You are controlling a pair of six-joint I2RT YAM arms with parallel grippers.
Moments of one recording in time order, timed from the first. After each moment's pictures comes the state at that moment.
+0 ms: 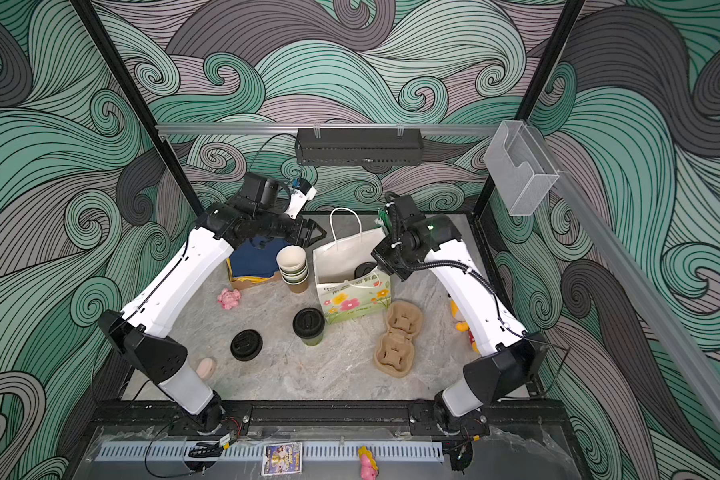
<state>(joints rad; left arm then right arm) -0.49 1.64 1.86 -0.93 0.34 -0.05 0.43 1.56 1.74 -1.31 -0.21 1.06</state>
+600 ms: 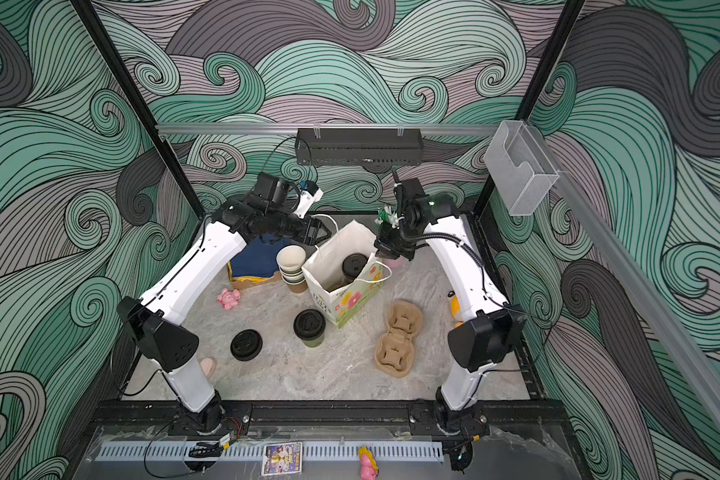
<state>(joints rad) -0.49 1.77 1.95 -0.94 0.38 -0.09 0.31 1.77 2.00 -1.43 -0.39 0.57</state>
